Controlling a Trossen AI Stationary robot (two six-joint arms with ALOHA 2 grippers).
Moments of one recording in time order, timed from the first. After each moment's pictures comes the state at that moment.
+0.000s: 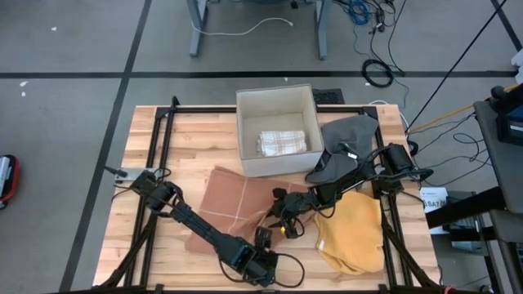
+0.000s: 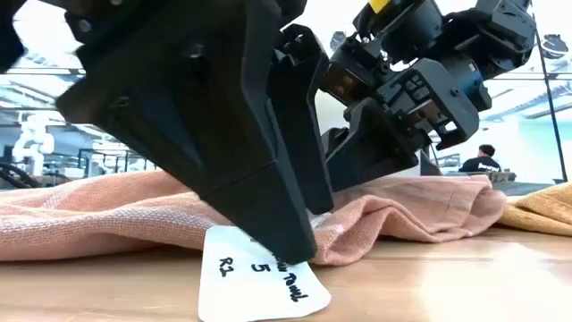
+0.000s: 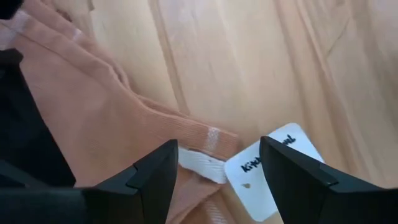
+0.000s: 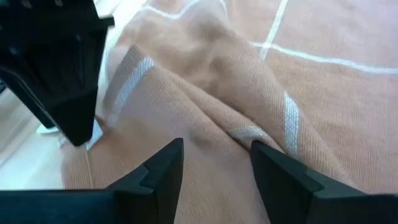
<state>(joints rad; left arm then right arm) -0.58 2.26 1.76 -0.66 -0.33 -0.16 0.25 1.90 0.81 0.52 -0.07 0.13</state>
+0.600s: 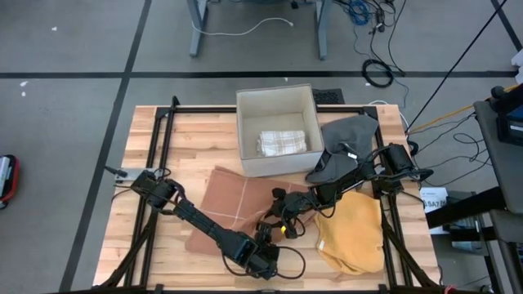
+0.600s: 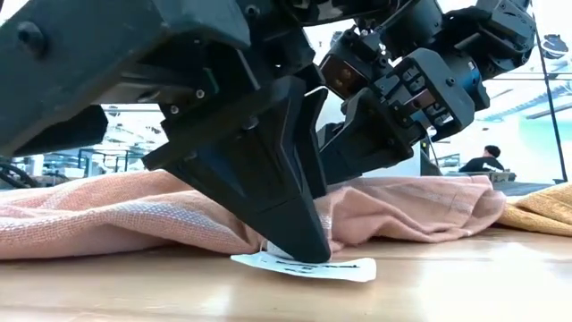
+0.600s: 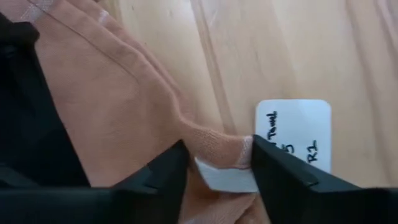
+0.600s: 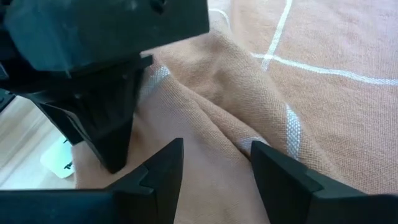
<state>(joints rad) -0.54 2.26 1.70 -0.62 -0.36 -0.17 0.25 1.90 0.81 0.55 -0.08 0.14</state>
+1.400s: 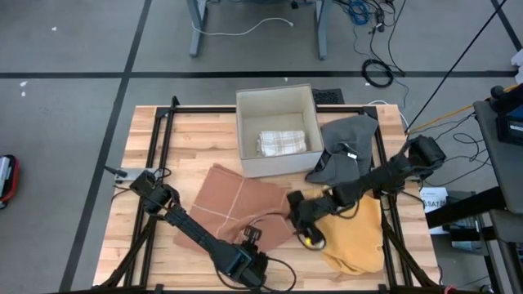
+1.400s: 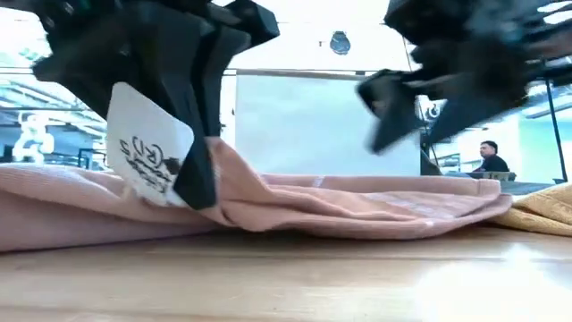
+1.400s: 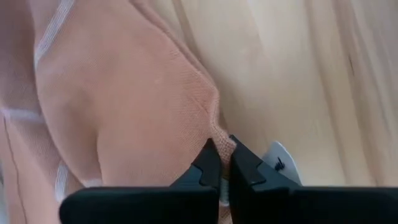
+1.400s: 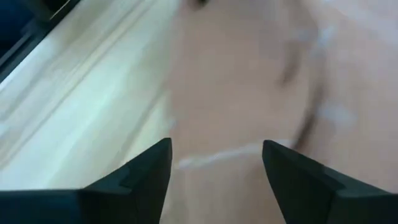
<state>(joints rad) -0.63 2.26 1.84 -0.99 -0.37 -0.22 0.37 1.60 0.81 0.00 -0.02 -0.04</state>
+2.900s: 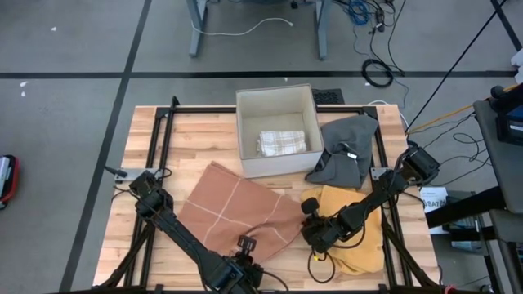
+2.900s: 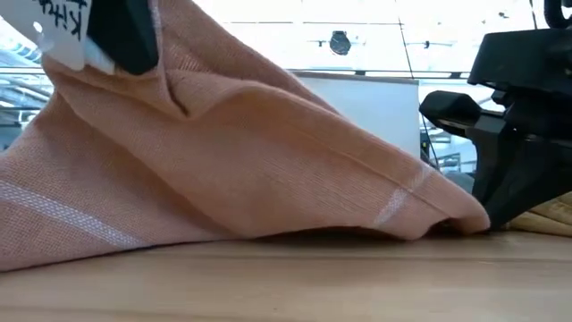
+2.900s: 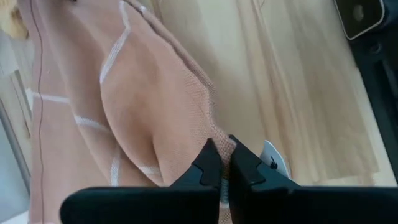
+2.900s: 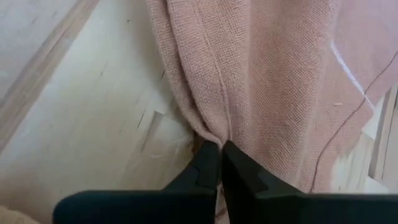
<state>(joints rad) -0.72 2.25 2.01 -1.14 -0.39 -0.33 0.62 1.74 0.81 -0.28 0.43 0.07</state>
